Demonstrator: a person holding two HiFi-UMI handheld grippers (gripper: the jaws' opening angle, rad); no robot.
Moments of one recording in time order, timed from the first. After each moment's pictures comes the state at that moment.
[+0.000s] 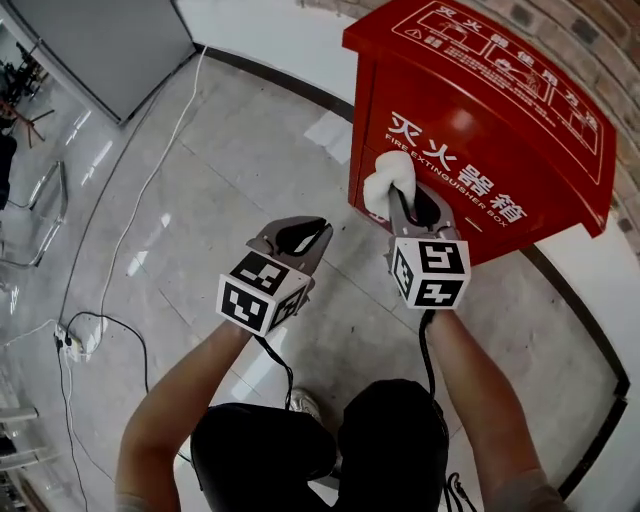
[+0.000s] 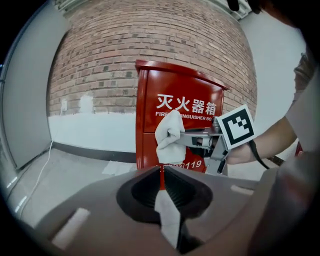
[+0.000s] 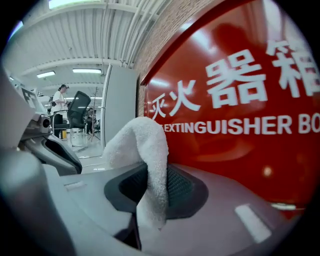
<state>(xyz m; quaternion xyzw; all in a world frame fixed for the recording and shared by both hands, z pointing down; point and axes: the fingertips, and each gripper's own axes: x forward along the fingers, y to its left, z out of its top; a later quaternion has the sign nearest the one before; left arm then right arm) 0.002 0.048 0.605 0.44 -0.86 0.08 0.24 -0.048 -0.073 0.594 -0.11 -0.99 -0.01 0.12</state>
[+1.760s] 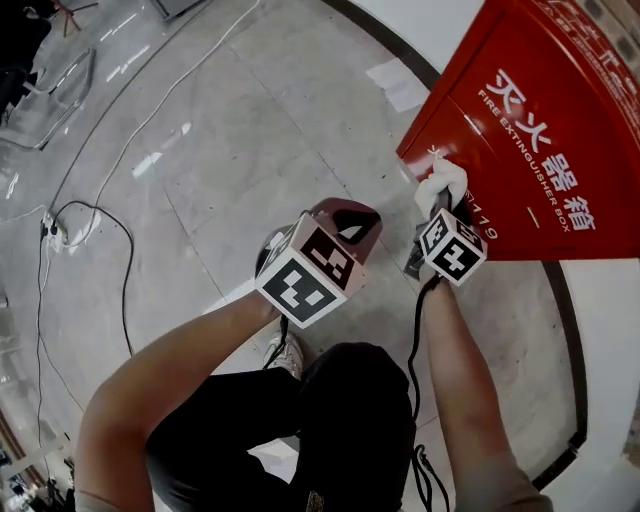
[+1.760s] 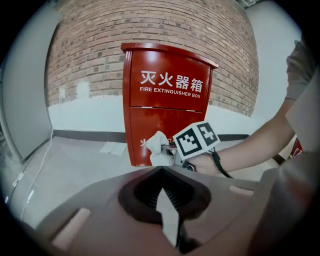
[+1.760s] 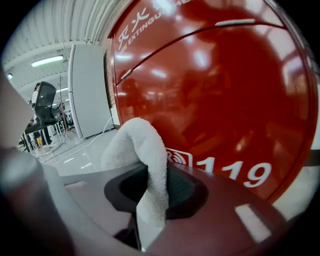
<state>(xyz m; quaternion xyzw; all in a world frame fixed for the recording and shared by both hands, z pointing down) 0.073 0.046 0.656 0.43 -0.84 0.12 0.31 -0.026 -0.107 0.758 0.03 -0.96 0.08 0.26</state>
